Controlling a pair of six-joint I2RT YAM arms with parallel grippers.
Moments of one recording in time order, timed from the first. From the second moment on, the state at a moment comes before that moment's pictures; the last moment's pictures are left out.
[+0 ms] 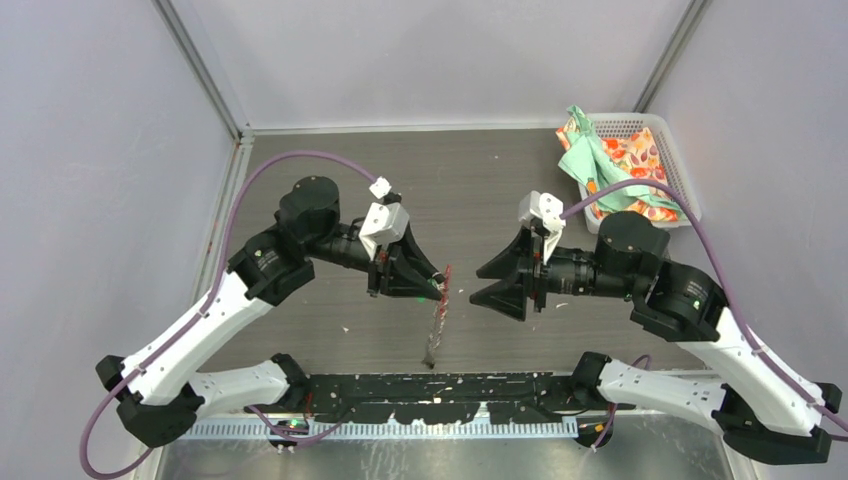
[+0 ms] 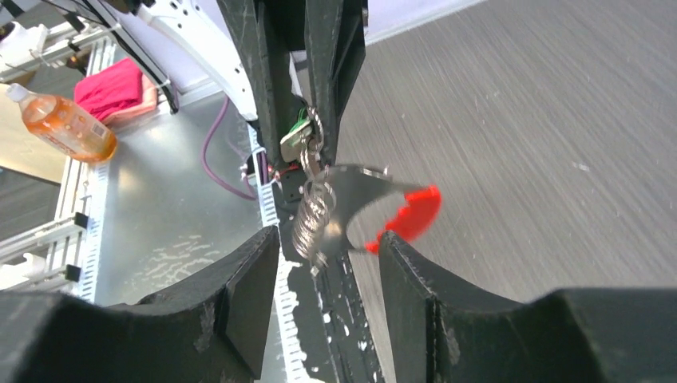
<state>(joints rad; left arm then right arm) -0.83 1.05 1.27 -0.39 0.98 0.04 0.95 0.82 1.29 -0.69 -0.39 0.17</state>
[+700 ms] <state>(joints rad) -0.83 1.07 1.30 -0.35 0.98 -0.01 0.95 0.97 1.35 -0.57 -0.52 0.06</state>
